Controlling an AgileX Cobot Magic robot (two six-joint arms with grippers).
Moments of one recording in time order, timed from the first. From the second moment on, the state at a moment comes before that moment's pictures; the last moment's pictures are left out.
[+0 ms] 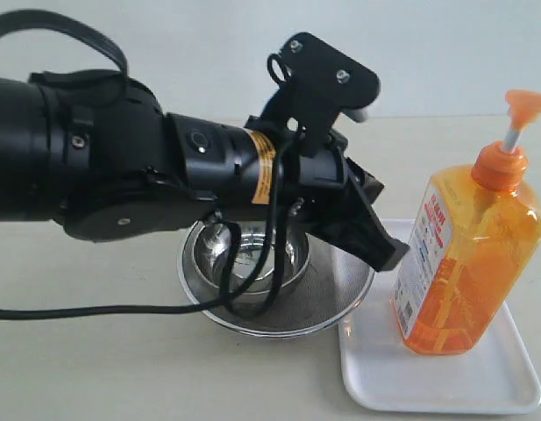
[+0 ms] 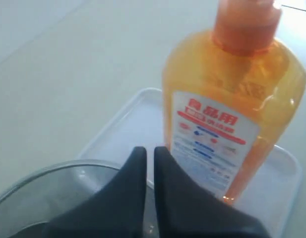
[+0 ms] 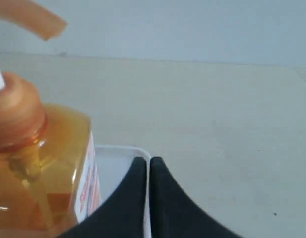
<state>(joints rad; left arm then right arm) -0.92 1.65 -1.06 0.50 0.04 -0.42 0.68 0.64 -0.28 -1.41 0.61 1.59</state>
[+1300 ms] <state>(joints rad) -0.86 1.52 -1.06 0.55 0.08 -0.42 0.68 0.22 -0.29 -0.87 0.68 1.24</state>
